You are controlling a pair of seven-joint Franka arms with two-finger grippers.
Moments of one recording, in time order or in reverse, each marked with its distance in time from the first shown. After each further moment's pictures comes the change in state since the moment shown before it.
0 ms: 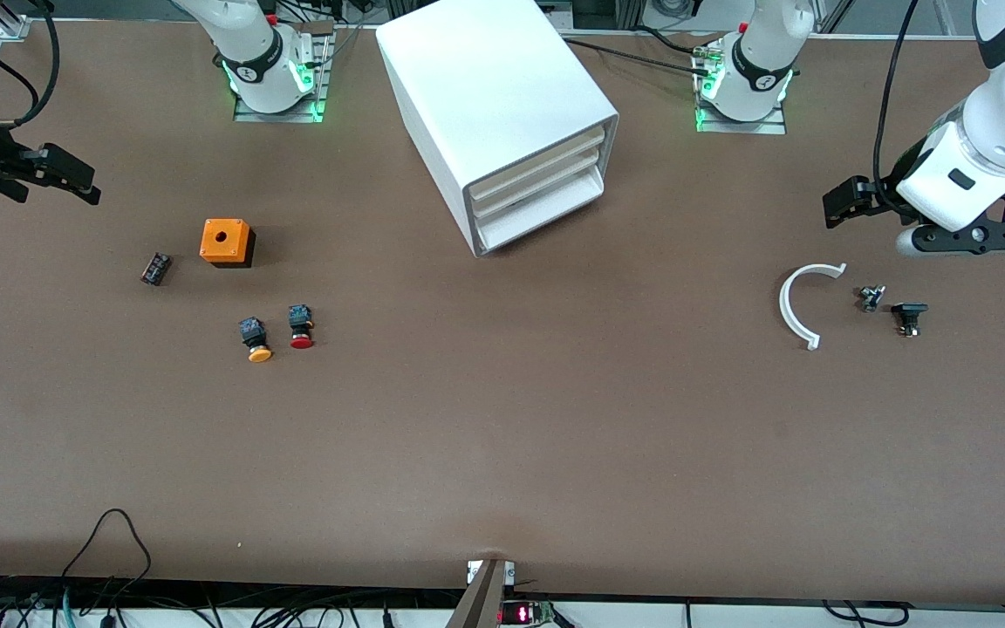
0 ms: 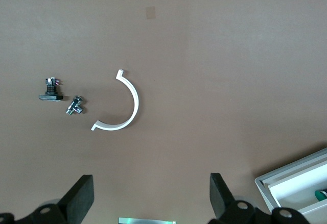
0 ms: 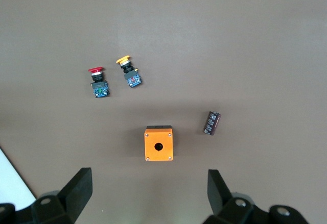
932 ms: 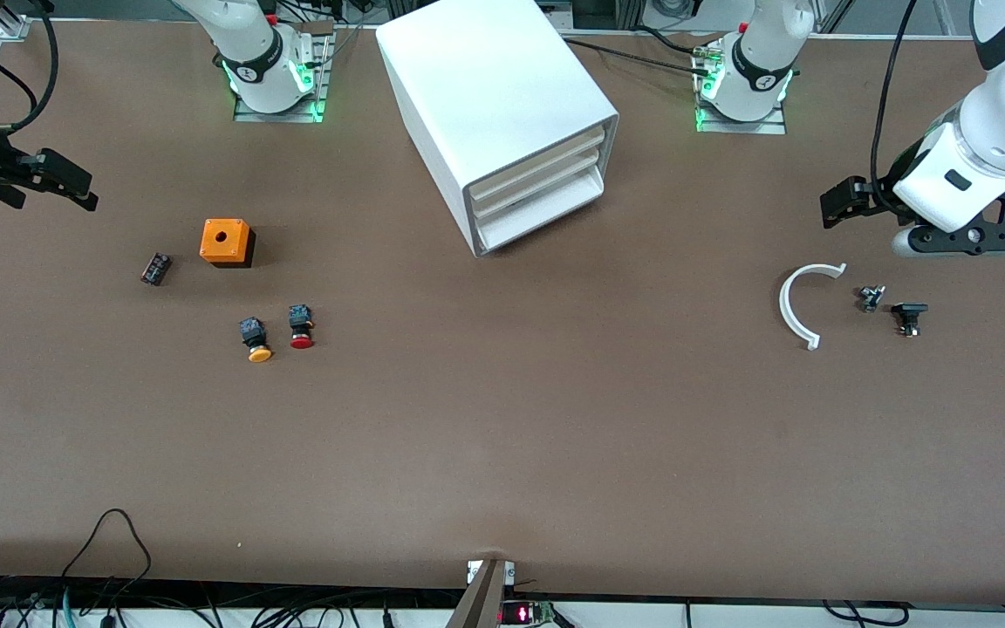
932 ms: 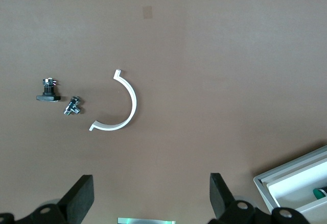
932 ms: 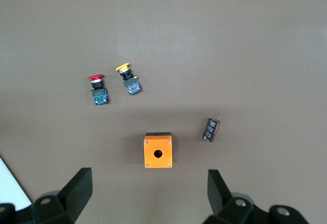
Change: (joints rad) left arm 0.002 0.003 -0.013 0.004 -0.004 0.000 0.002; right arm 0.000 0.008 -0.003 0.003 0.000 0.035 0.001
